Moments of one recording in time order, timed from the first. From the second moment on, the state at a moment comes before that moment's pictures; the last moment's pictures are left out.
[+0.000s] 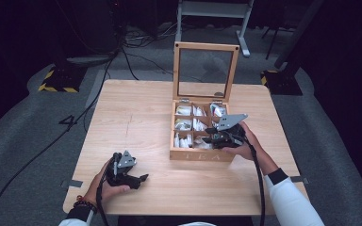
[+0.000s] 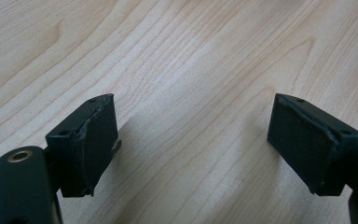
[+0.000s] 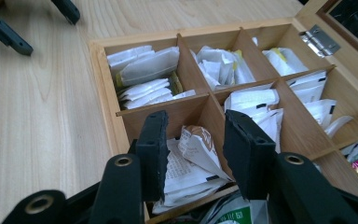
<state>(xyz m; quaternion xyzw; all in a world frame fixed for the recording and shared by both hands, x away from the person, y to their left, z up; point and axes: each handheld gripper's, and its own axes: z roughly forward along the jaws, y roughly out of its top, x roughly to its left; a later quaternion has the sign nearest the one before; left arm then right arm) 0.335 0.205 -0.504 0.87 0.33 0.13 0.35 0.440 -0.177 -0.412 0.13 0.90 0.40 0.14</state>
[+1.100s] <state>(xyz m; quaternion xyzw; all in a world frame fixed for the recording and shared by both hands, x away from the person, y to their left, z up) 0.335 0.205 -0.504 0.87 0.33 0.13 0.35 0.447 -0.176 -0.419 0.15 0.89 0.40 0.15</state>
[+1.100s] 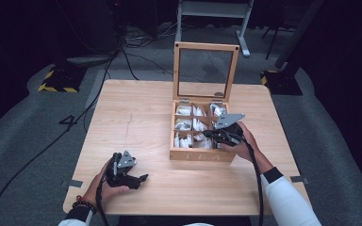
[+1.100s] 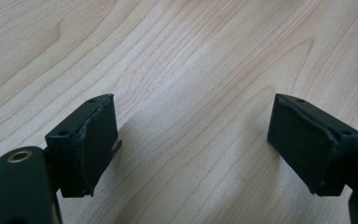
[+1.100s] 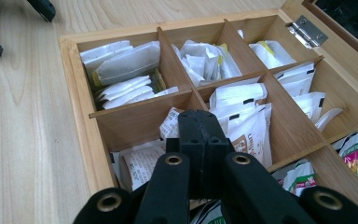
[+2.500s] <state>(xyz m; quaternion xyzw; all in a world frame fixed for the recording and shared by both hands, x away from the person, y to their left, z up) 0.338 0.205 -0.504 0.87 0.33 0.12 0.35 0.415 -0.211 -0.372 0.15 0.84 0.50 0.17</state>
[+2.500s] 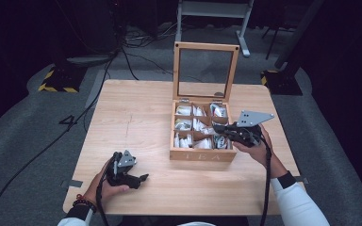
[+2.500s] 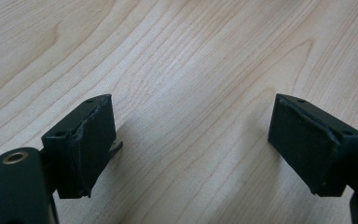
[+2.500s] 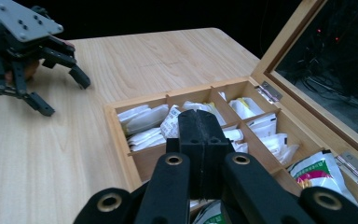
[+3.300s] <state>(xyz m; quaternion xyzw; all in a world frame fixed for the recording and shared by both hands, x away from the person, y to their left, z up) 0.340 0.204 -0.504 0.87 0.32 0.12 0.35 0.365 -0.203 -0.392 0.10 0.86 0.48 0.12</state>
